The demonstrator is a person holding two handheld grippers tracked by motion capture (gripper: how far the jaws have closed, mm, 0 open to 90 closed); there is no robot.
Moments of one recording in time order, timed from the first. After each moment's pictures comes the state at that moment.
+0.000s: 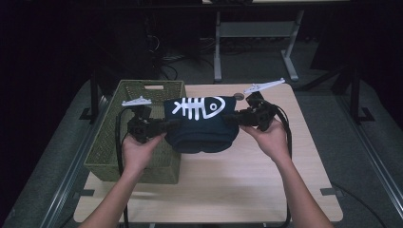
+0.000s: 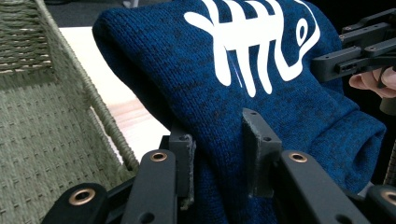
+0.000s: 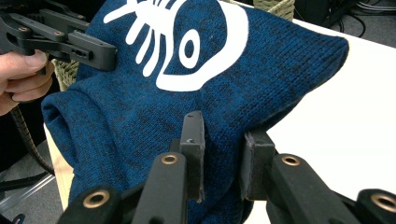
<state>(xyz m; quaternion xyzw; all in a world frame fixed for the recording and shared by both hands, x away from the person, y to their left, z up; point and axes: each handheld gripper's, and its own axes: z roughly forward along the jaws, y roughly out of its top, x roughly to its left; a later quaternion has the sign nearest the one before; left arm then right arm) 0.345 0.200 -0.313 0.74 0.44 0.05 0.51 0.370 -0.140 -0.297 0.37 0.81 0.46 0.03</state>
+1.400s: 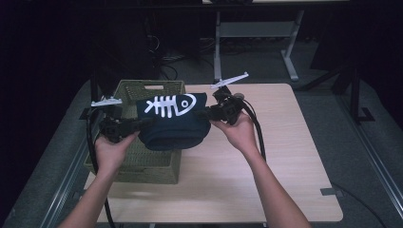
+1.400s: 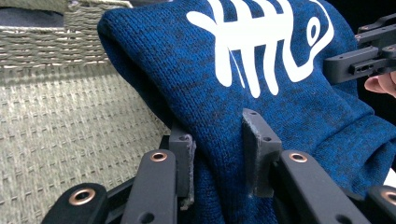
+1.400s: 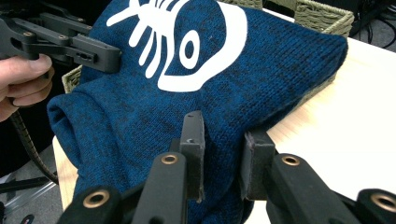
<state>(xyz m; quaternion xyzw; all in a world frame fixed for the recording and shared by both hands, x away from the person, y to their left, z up) 0.343 0.268 -0.312 0.73 0.48 0.08 0.49 0.393 -0.064 -0.296 0.34 0.82 0.46 0.01</state>
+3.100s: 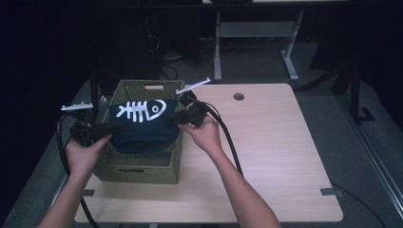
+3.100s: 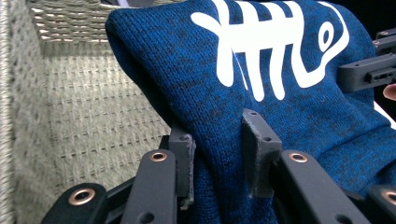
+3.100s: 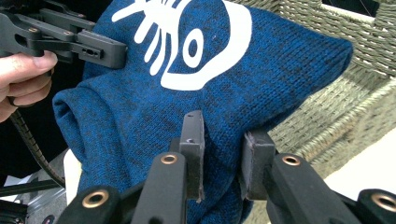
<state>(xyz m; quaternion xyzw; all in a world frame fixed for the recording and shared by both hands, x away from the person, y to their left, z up) 0.341 0.344 -0.323 0.71 0.53 0.11 0.45 0.408 0.023 -0.322 0.33 0.82 0.47 -0.03</state>
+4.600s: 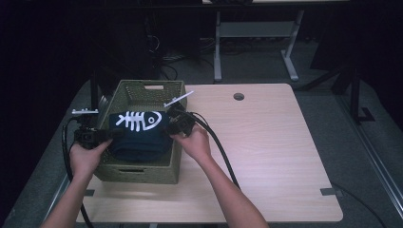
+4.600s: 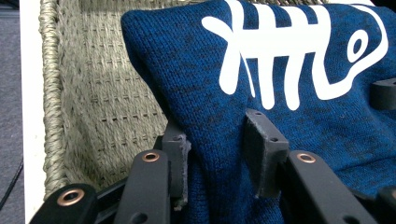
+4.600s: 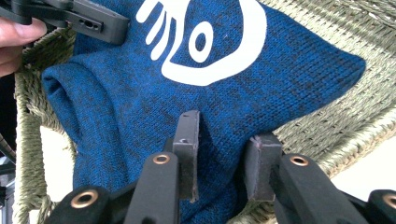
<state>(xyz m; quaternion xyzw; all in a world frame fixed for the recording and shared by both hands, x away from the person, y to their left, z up) 0.357 0.356 -0.358 0.72 0.56 0.11 0.38 0.409 0.059 -0.362 0.33 0.85 0.41 -0.02</state>
